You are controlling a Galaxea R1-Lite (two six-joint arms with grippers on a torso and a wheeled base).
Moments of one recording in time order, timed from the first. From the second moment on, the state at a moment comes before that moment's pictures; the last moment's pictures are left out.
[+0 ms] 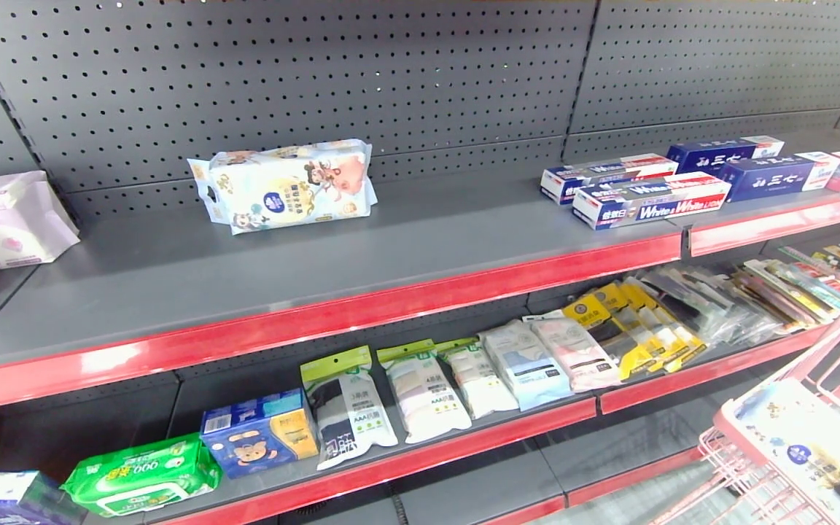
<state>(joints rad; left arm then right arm) 0.00 0.00 0.00 0.00 0.01 0.00 -0.96 2.13 -0.76 -0.15 0.49 -0.99</state>
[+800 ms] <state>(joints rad) 0.00 0.00 0.00 0.00 0.01 0.00 -1.00 1.53 -0.46 -0.16 0.47 -0.75</state>
